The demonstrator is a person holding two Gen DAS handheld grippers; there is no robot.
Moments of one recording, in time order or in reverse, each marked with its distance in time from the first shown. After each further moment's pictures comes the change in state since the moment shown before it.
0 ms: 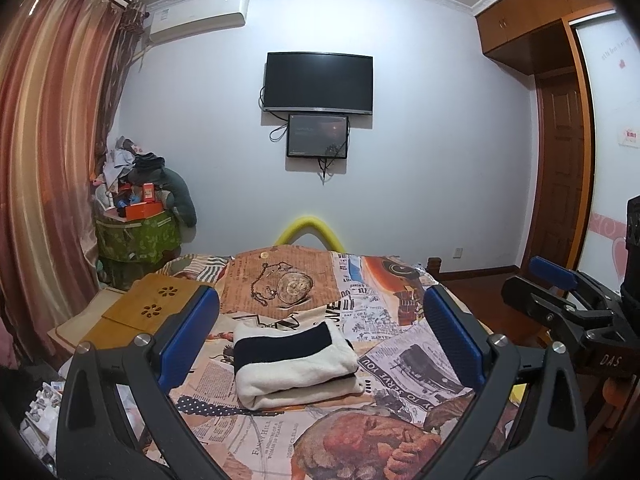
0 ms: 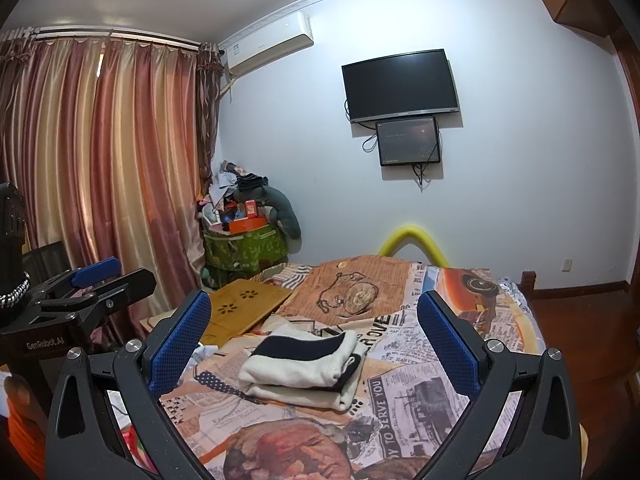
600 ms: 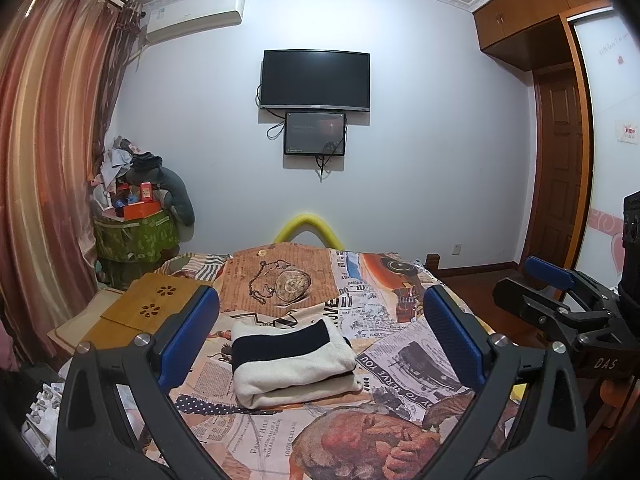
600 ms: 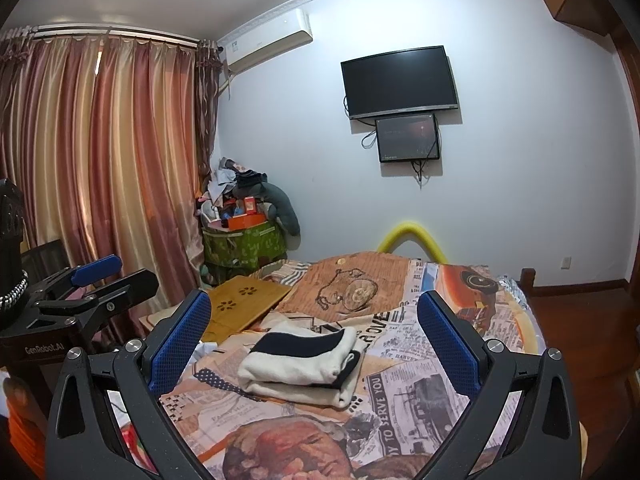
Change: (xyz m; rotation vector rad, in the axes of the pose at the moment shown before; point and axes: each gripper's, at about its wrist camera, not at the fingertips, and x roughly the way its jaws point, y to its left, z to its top) left arm 0.001 -0.002 -0.001 0.004 0.010 -0.009; right arm 0.003 0.002 0.000 0.002 0.020 -0.003
